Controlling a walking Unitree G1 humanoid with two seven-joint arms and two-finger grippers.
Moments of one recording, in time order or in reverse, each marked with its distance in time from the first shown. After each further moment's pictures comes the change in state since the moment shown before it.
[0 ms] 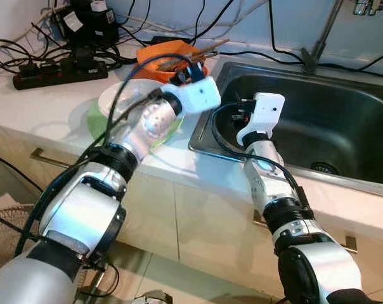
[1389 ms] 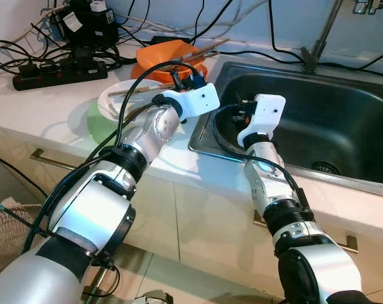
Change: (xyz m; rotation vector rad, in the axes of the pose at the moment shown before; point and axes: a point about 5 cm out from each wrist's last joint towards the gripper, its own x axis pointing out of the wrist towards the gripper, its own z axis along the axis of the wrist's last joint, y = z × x) left arm 0.007 -0.006 -0.006 0.050 0.174 0.041; right arm -0.002 -0.001 -0.002 0.000 0.002 -0.010
